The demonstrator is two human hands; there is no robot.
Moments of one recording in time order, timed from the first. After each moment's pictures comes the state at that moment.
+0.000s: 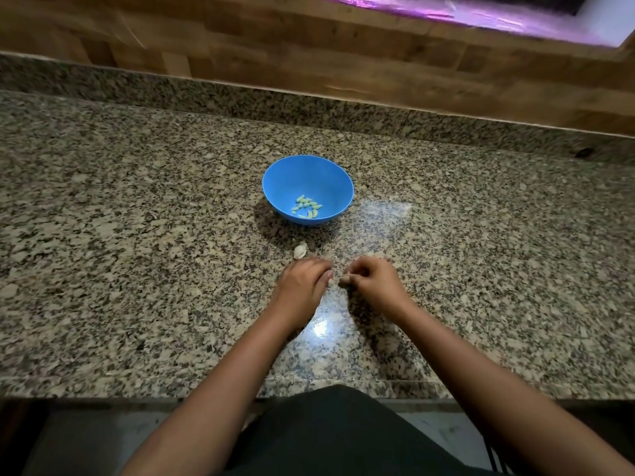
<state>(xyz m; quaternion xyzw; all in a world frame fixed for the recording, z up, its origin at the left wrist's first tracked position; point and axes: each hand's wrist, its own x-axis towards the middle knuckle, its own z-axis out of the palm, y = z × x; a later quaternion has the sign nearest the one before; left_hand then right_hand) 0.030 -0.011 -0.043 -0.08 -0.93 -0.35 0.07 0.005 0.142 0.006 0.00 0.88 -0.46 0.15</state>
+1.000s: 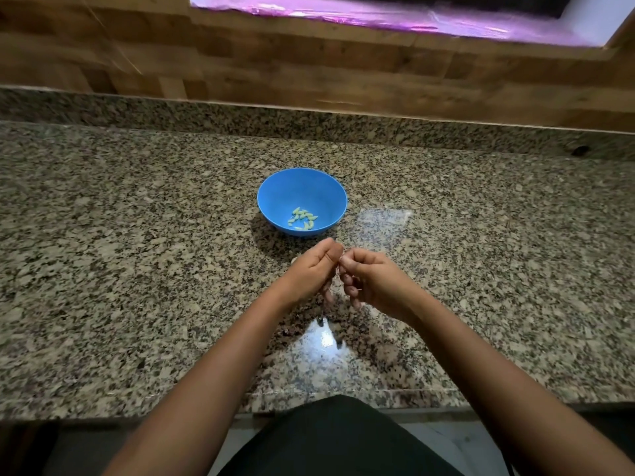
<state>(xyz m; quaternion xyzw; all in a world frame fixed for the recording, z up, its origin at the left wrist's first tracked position) 0.013 -0.002 0.028 -0.08 -0.74 -0.66 -0.11 0.009 0.142 0.056 -0.04 0.67 -0.68 0.32</state>
